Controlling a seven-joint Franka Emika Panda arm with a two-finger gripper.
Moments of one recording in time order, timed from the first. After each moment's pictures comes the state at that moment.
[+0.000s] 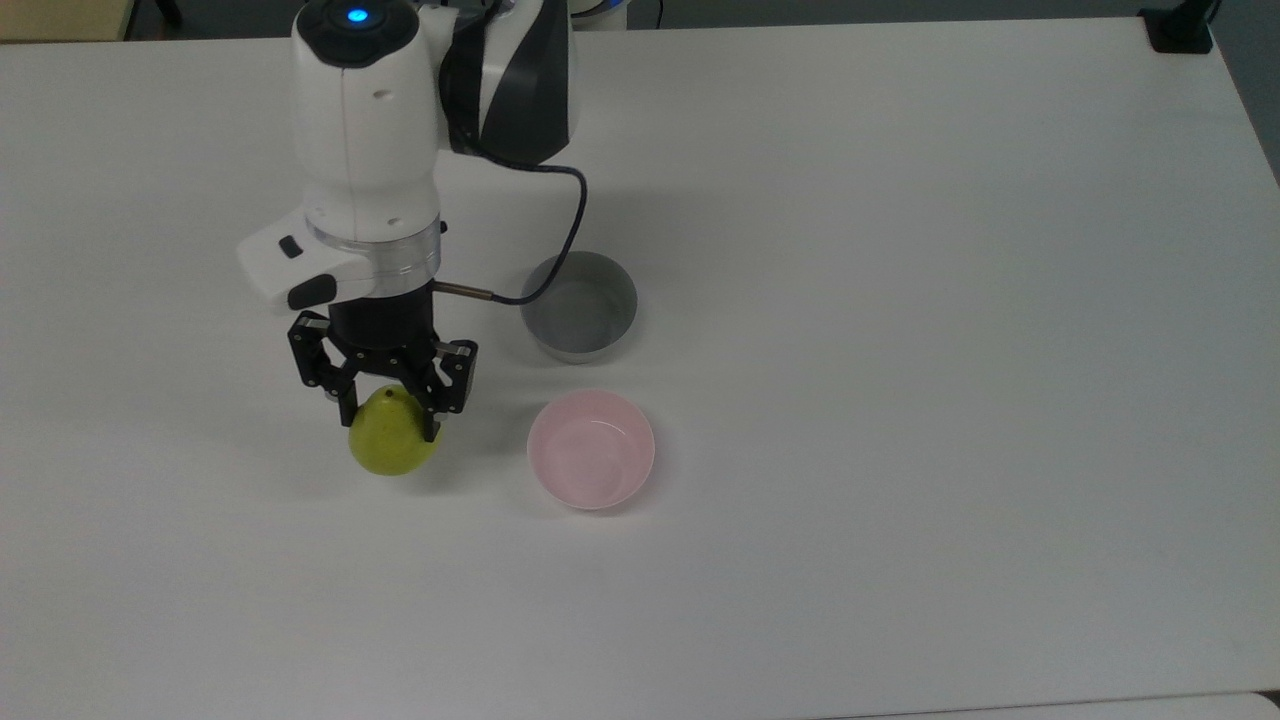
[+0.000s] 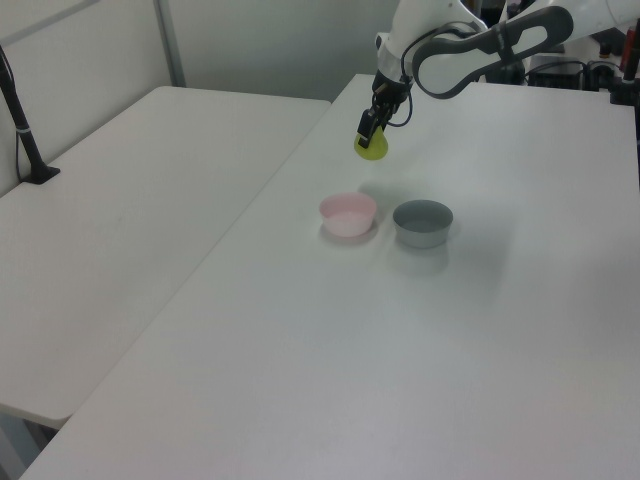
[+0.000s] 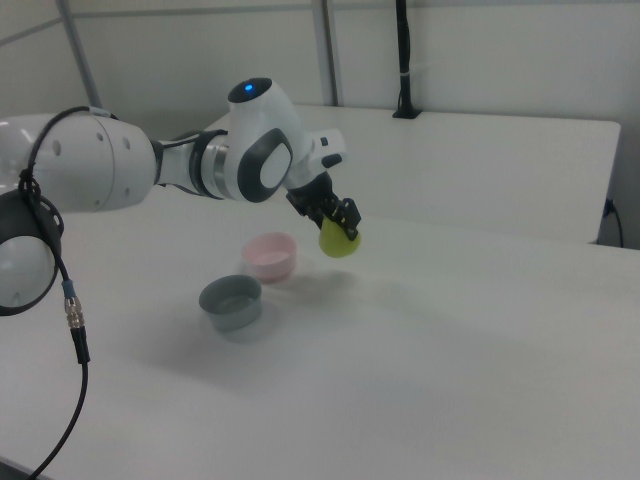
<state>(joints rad) -0.06 0.53 -0.04 -1.51 -0.09 2.43 0.10</state>
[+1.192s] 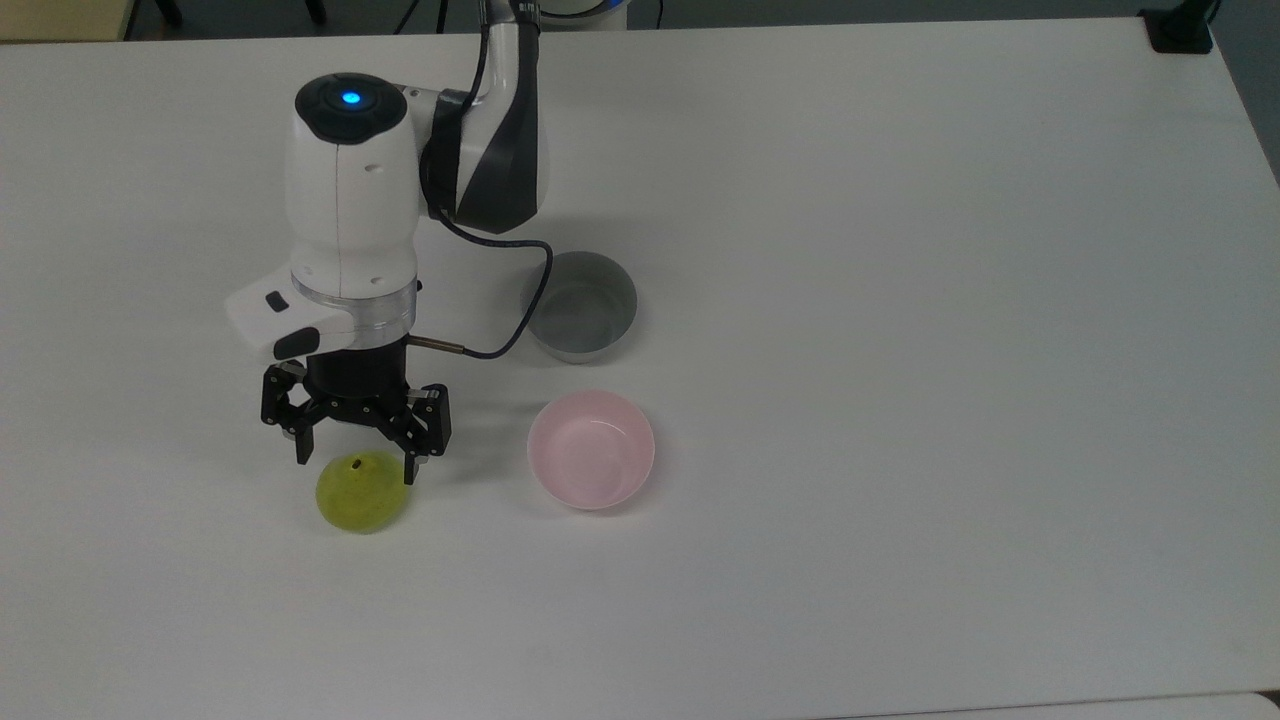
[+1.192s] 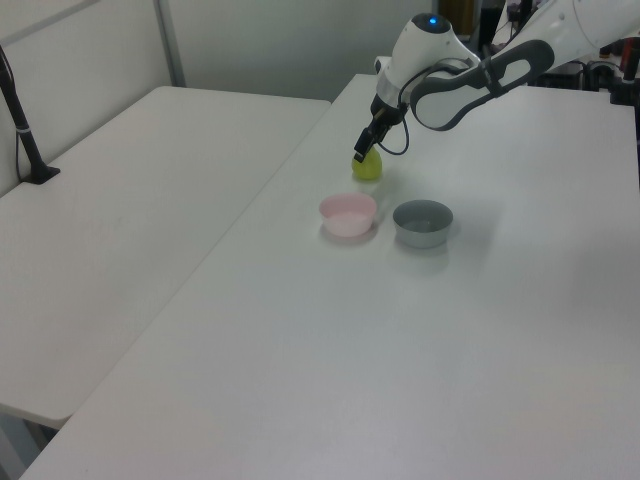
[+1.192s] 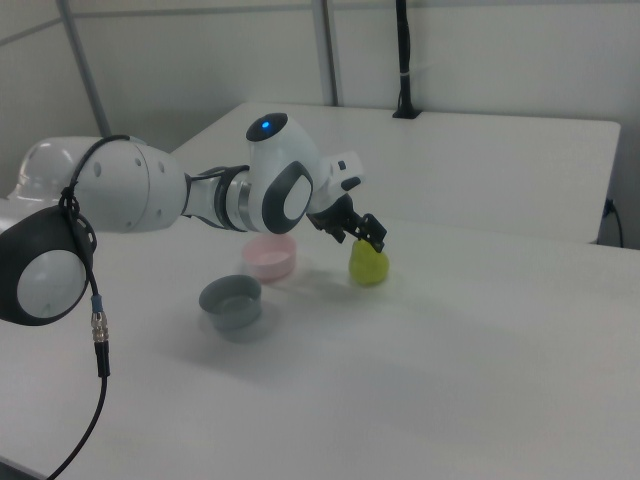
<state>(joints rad) -0.10 0.64 -0.04 -1.49 -0.15 2.61 0.10</state>
